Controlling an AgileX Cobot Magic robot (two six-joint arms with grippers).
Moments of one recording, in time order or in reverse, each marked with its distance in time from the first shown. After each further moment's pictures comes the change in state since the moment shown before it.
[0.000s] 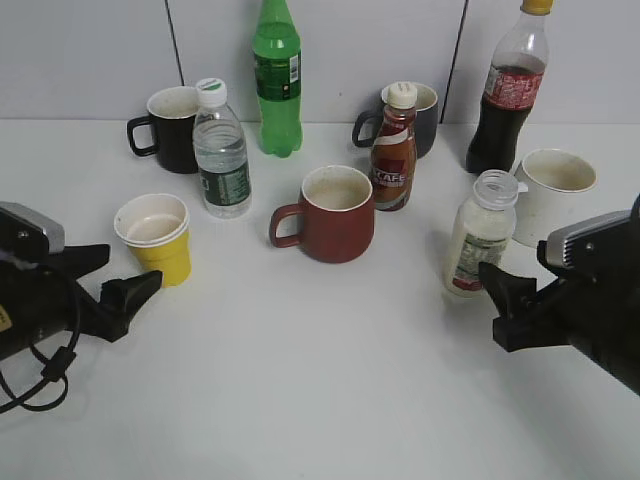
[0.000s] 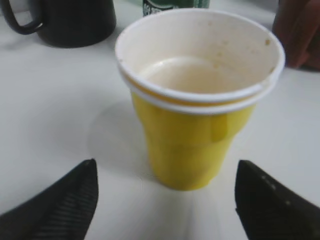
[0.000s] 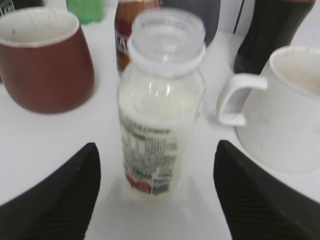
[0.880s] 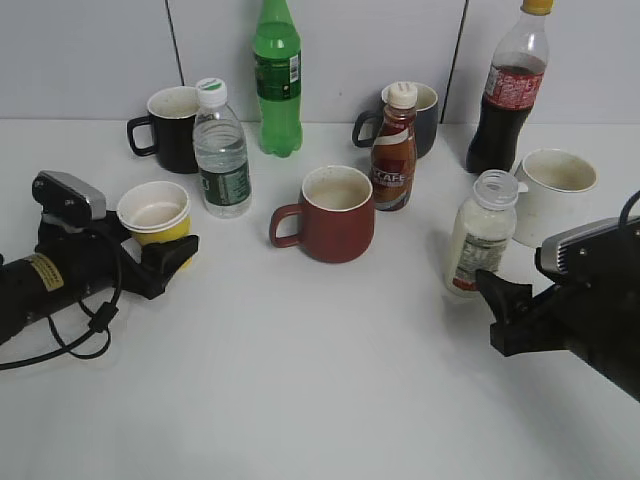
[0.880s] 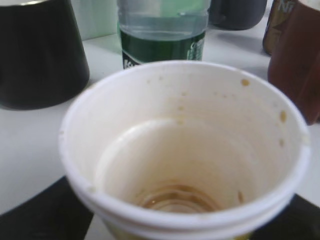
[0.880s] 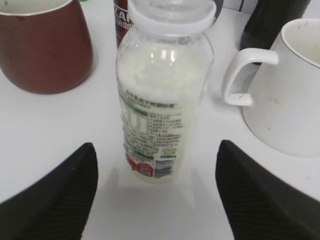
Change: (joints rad) left arm 0.000 0.152 -0.279 0.150 -0.007 -0.082; right arm 0.000 0.051 -0.001 0.000 -0.010 0.001
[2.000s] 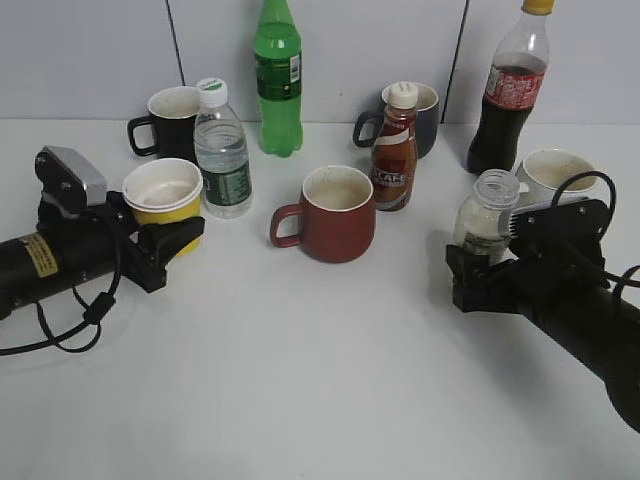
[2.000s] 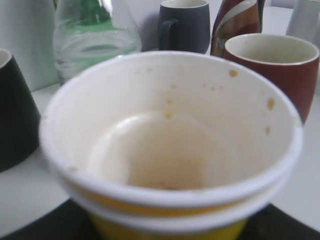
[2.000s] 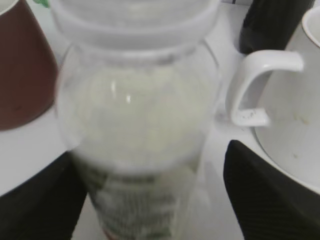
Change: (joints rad) left arm 0.000 -0.090 -0.003 0.158 0.002 -0.019; right arm 0.000 0.205 -0.204 0.056 -0.001 0.054
